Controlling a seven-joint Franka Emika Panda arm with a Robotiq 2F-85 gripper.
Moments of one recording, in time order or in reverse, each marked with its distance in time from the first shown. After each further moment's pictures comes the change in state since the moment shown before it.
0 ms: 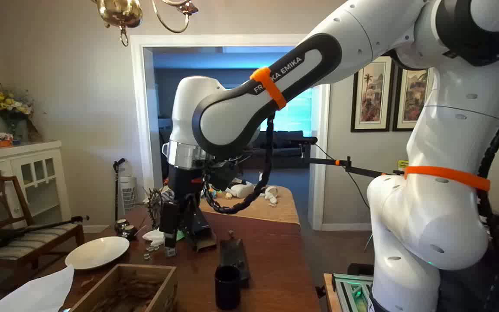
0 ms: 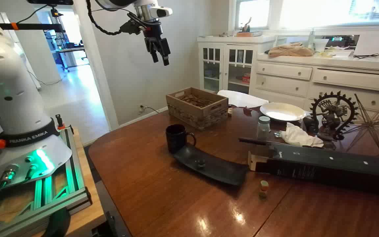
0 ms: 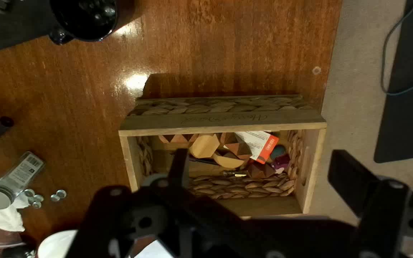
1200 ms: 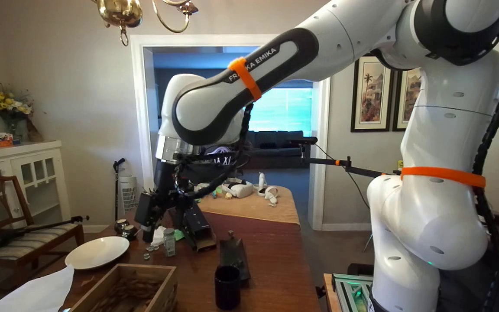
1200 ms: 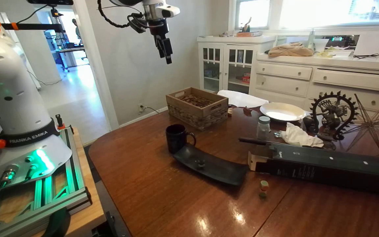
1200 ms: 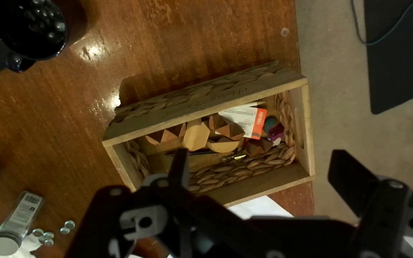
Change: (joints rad) arm -0.003 0.087 -0.010 0.105 0.135 -0.019 0.147
